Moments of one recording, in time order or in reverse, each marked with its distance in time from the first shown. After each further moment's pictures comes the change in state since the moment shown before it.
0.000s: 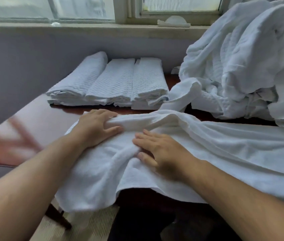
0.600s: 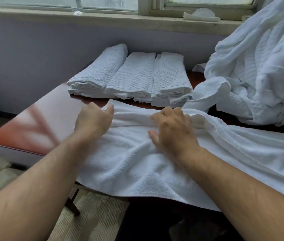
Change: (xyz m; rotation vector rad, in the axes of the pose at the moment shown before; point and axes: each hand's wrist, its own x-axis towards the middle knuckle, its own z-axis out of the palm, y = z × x) left_hand -0.012 -0.019 -0.009 -0.249 0.186 -0.746; right_hand 0.055 -0.023 -0.003 -0.296 0.200 0.234
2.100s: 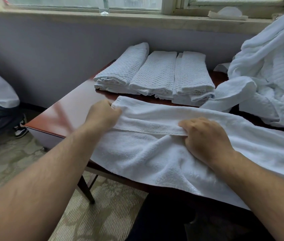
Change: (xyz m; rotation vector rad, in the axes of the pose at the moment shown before) left_hand -0.009 -0.033 -0.037 -0.097 -0.019 0.075; right_hand -0.022 0.012 -0.008 -0.110 -0.076 -0.037
